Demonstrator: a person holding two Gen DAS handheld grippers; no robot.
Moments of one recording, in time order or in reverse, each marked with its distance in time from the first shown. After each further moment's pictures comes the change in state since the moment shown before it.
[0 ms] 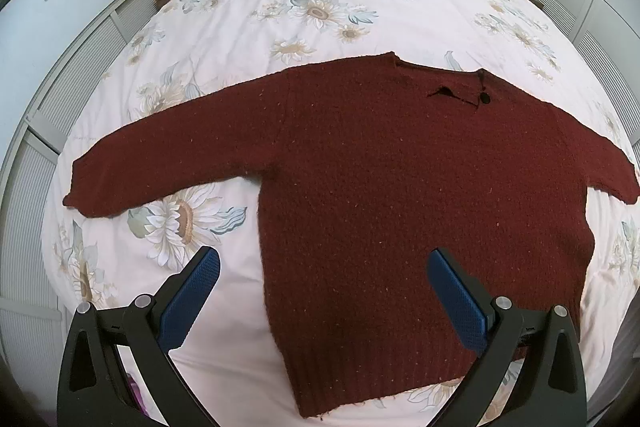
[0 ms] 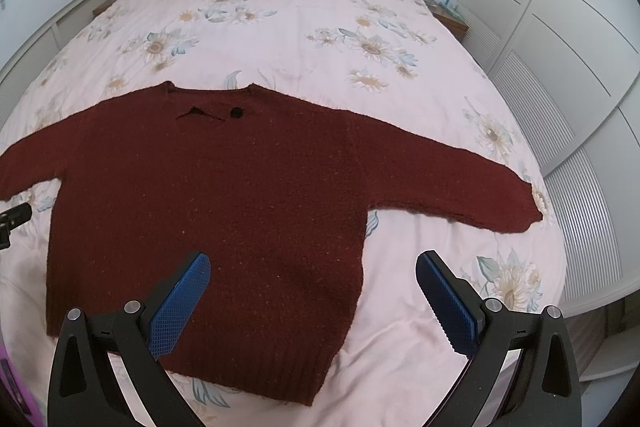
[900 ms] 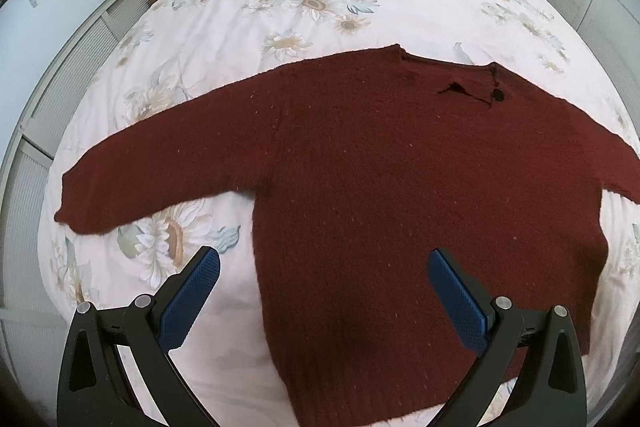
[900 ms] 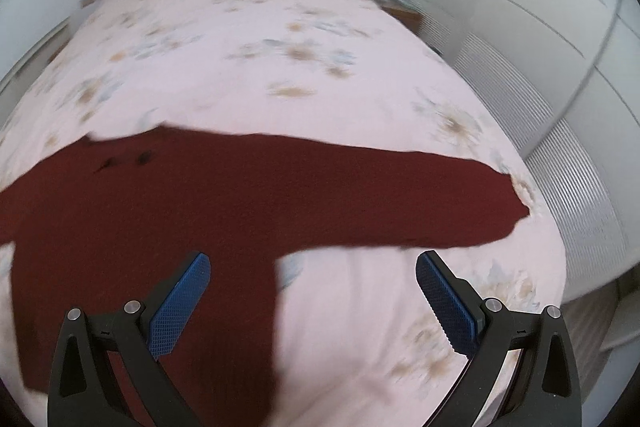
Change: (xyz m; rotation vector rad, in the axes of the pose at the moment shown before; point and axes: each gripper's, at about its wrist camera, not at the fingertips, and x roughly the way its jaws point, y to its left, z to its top) left arm 0.035 0.002 0.023 0.030 0.035 0.009; right arm 0.085 -0.141 0.025 0.208 -0.030 -0.077
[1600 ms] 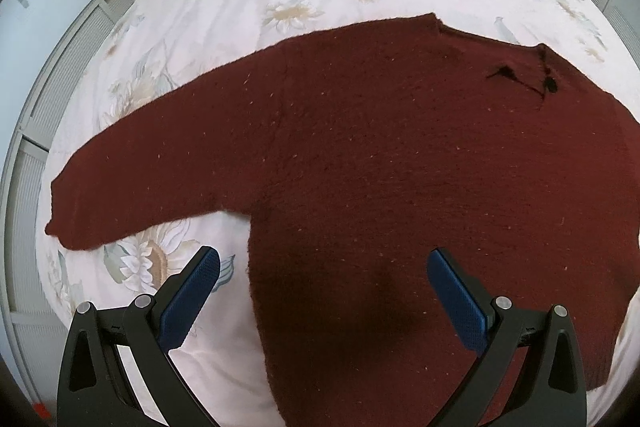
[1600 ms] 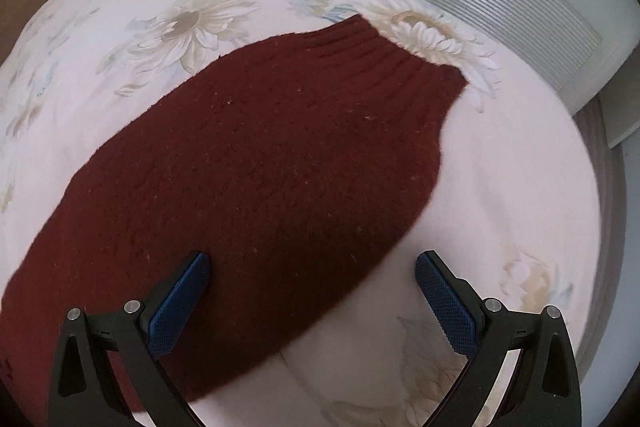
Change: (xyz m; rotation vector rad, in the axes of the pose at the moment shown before) left arm 0.068 0.013 0.024 -0.005 0.099 0.062; right arm 0.200 -0.236 0.002 0.606 0.250 -0.152
